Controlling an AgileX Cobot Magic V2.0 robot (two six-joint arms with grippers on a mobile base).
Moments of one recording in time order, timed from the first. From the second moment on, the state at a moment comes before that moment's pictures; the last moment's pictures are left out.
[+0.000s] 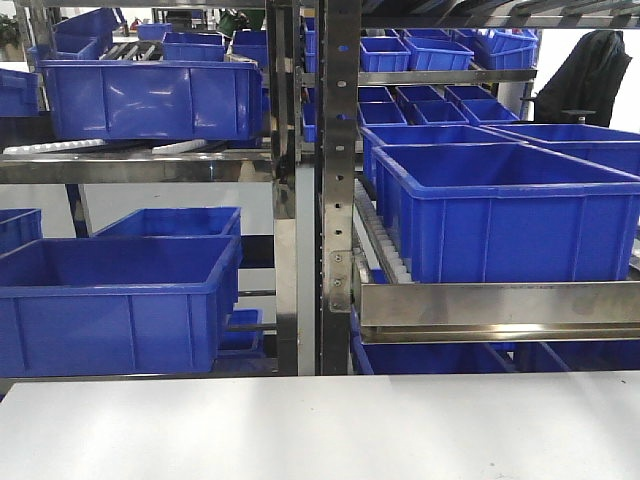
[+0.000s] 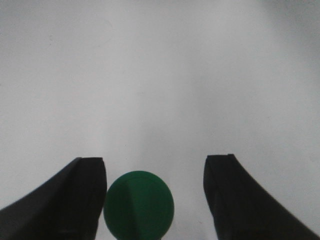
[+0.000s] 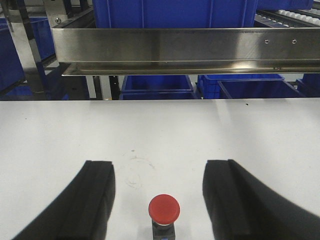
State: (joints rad) left arm -0.06 1.33 -0.26 0.17 -0.33 -0.22; right arm 0.01 0.43 -0.31 -0.16 0.29 0.15
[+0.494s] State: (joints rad) left arm -0.06 1.45 -0.26 -0.02 -0.43 -0.10; right arm 0.01 0.43 -0.31 -0.16 0.31 0.15
